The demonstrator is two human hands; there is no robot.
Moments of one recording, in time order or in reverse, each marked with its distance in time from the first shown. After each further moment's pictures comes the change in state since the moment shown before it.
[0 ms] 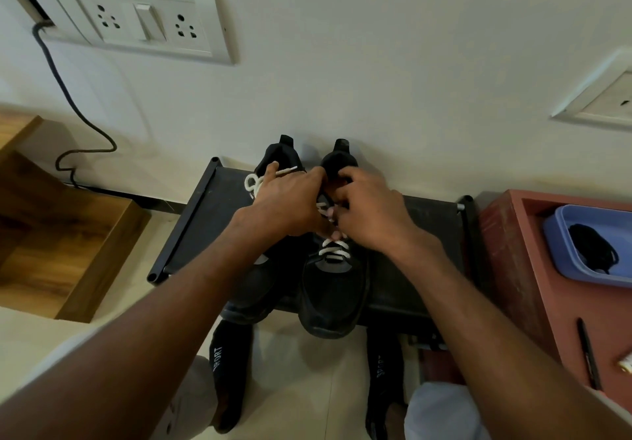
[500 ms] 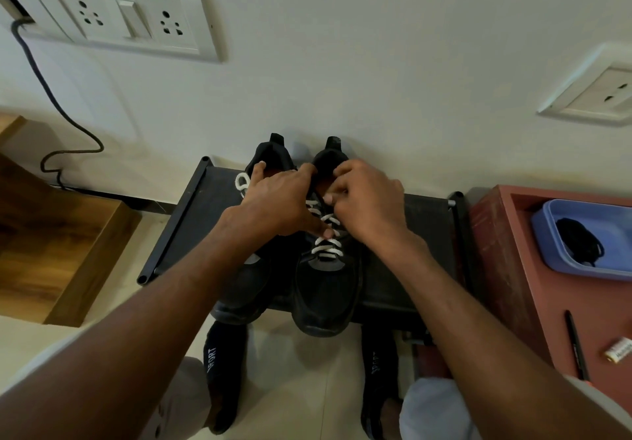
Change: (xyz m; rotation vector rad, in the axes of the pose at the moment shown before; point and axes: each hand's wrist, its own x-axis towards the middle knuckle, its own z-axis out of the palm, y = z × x) left_hand -0.005 -0.001 -0.002 -0.030 -0.020 -0.026; right_hand 0.001 0.000 0.003 0.146 0.249 0.060
